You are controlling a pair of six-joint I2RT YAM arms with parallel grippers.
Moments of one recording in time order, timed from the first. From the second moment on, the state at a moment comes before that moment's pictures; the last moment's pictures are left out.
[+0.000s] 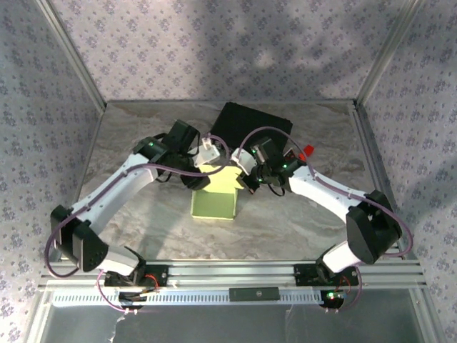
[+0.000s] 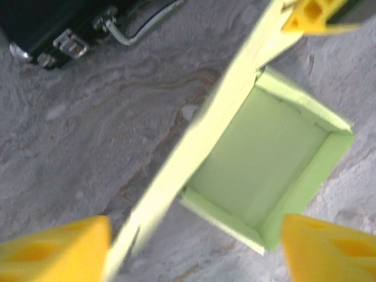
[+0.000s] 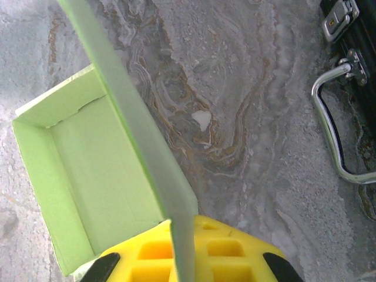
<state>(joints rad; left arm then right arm) -0.61 1.40 1.33 -1.00 0.08 0.42 0.64 1.50 1.04 -0.42 -0.27 -0.25</state>
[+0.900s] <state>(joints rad) -0.35 1.58 1.31 -0.90 0.23 0.52 0.60 1.57 1.11 -0.48 -0.34 -0.31</state>
